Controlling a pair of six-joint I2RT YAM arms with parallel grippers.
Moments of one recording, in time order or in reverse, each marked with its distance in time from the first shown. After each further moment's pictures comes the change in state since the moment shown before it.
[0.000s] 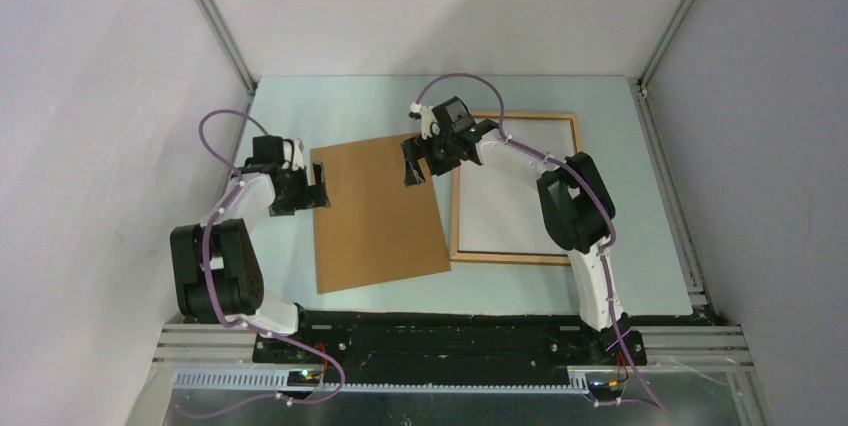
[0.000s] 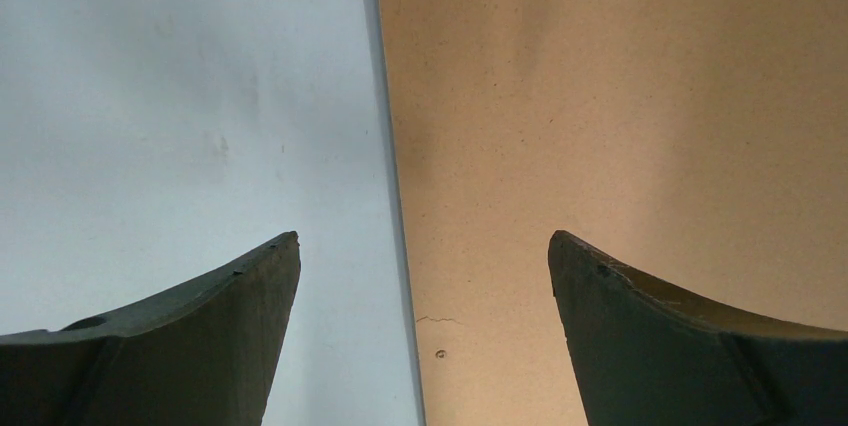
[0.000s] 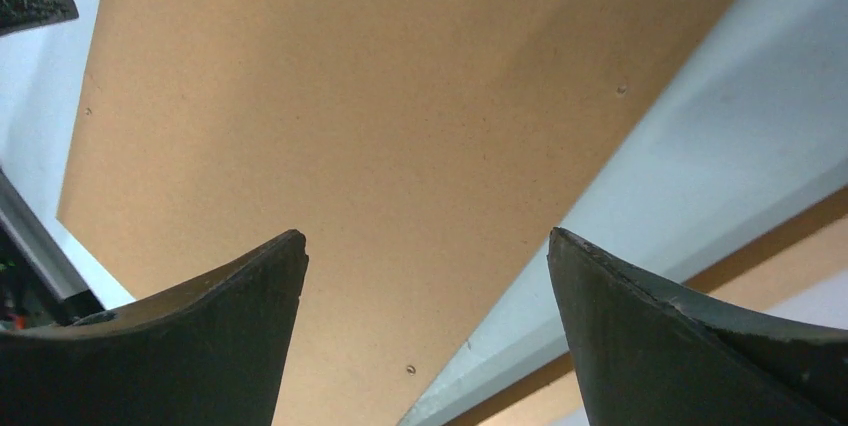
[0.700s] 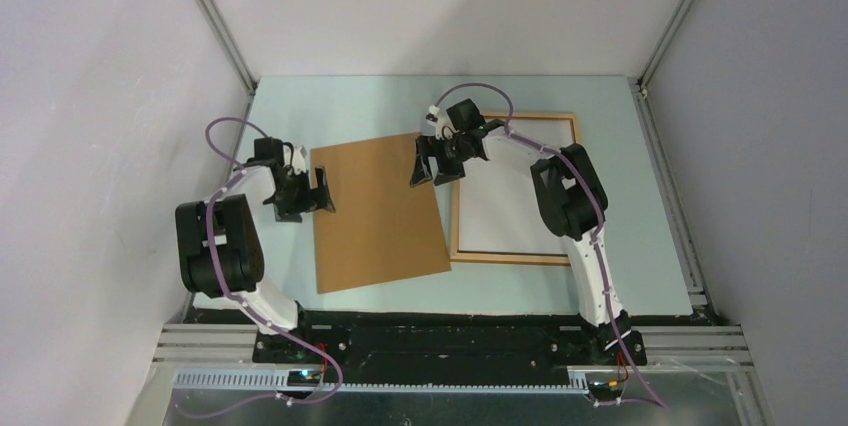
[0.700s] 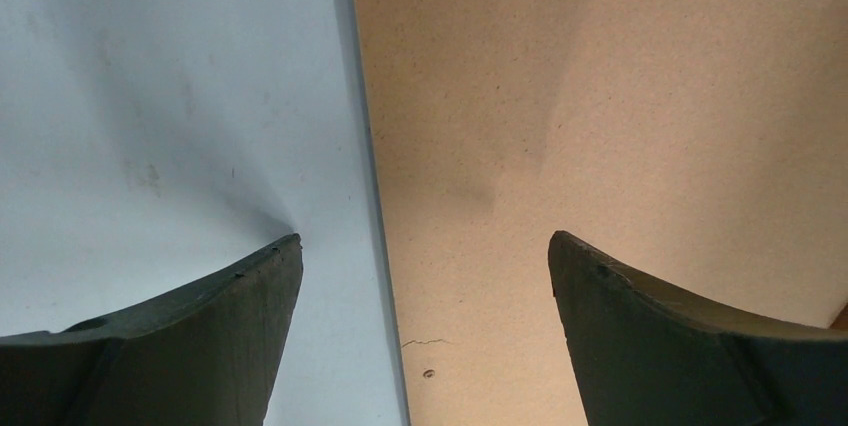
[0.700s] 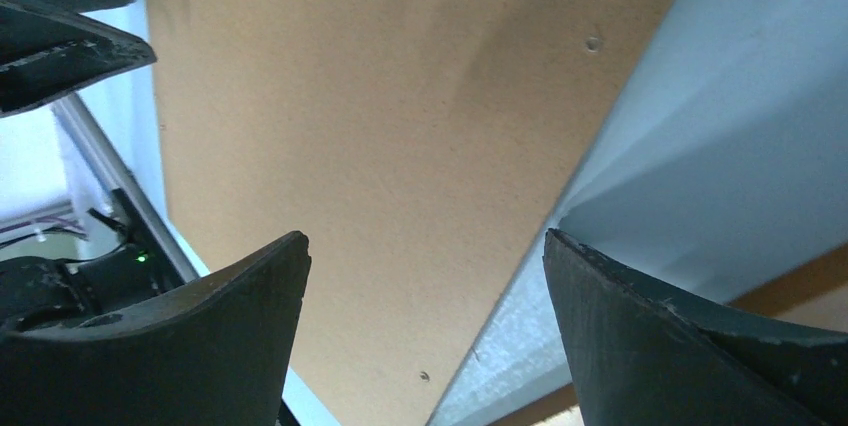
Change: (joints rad) left arm 0.037 0.158 0.029 -0.021 0.110 0.000; right arm -0.093 0.145 0.031 -0.017 -0.224 0.189
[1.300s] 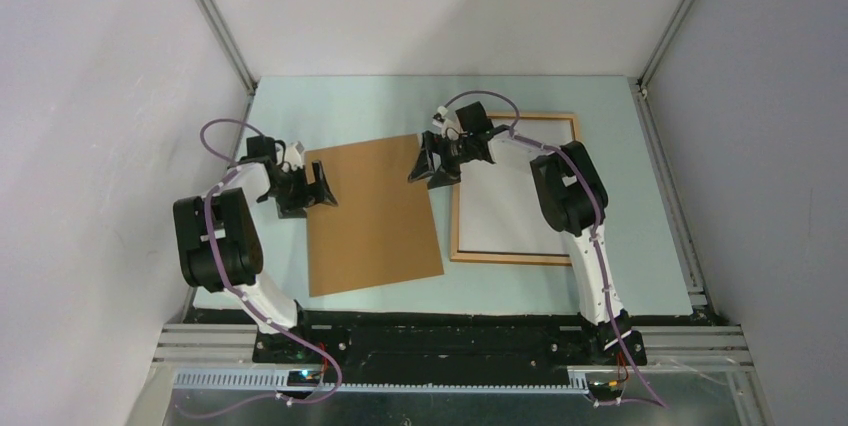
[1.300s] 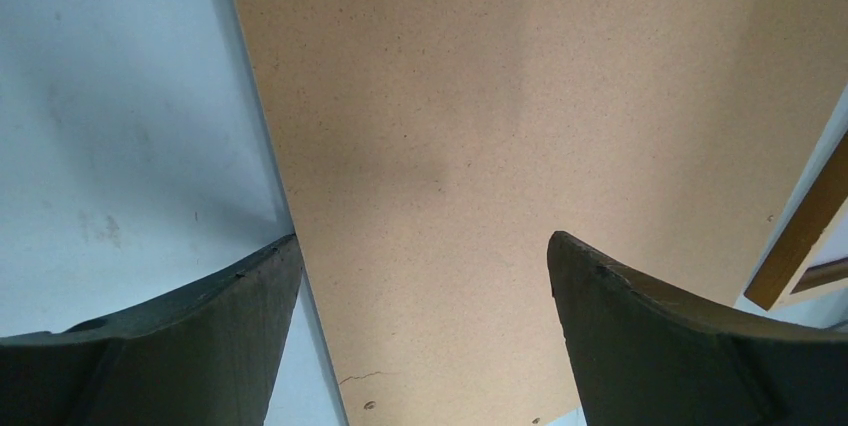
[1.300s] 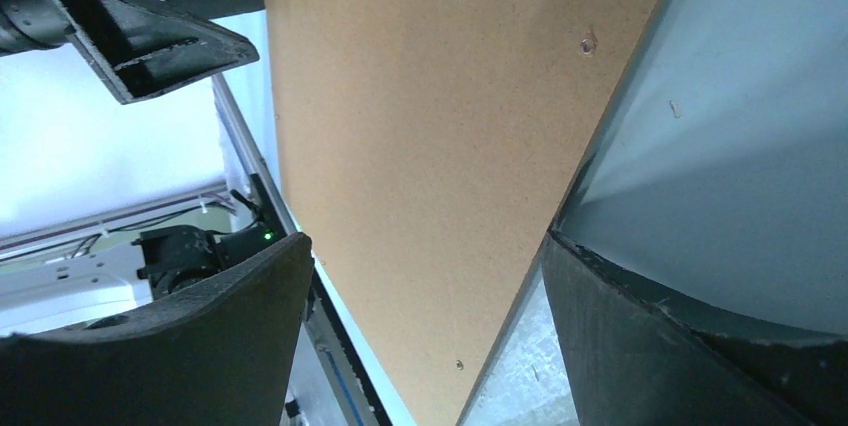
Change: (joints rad) left arm 0.037 0.046 0.039 0.007 0.156 0.002; right arm -0.038 0.040 -0.047 0.169 -0.243 0.202
